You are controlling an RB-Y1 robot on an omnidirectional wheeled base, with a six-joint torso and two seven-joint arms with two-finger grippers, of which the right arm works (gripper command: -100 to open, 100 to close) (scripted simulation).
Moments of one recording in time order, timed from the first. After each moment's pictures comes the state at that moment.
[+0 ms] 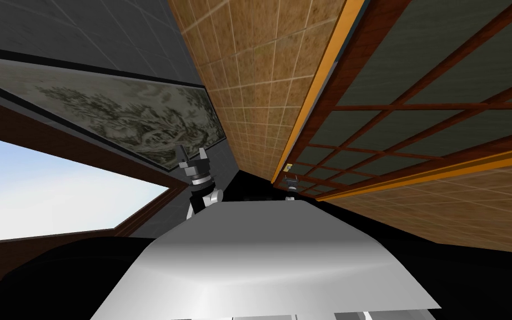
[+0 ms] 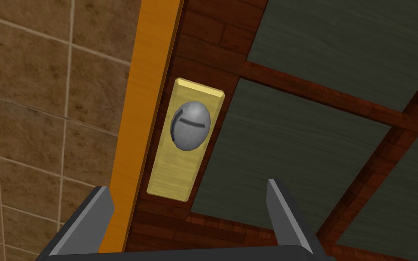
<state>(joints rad) 0.09 -0.12 -0.16 -0.80 -0.17 -0.83 -1.24</state>
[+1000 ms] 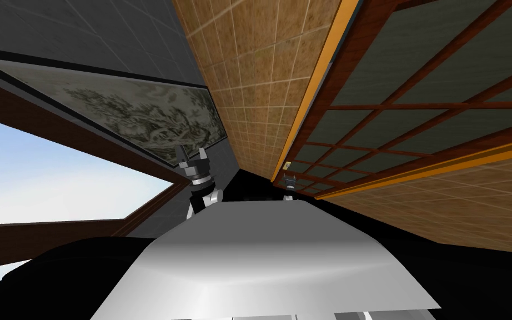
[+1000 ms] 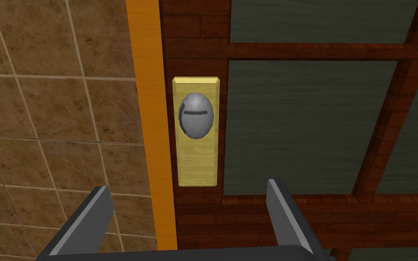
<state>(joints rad) 0.08 -0.09 -0.16 -0.83 -0.18 -0.80 -1.50</state>
